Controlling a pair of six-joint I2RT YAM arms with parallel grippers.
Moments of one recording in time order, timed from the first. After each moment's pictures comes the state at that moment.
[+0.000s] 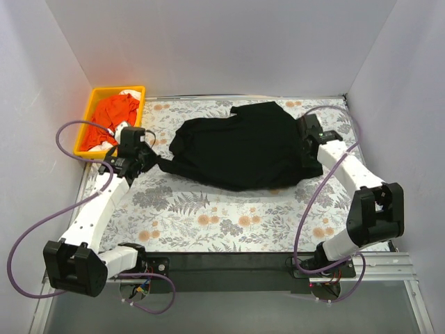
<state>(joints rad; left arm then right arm) -0.20 1.14 0.98 -0.59 -0.19 -0.81 0.26 1.52 1.12 -0.77 0.37 0.14</state>
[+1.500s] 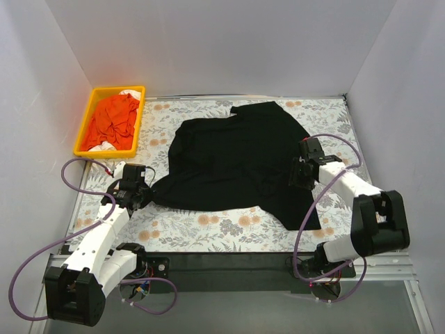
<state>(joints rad) -0.17 0.93 0.60 -0.63 -0.24 -0.85 0.23 1.38 0.84 -0.60 0.03 0.39</state>
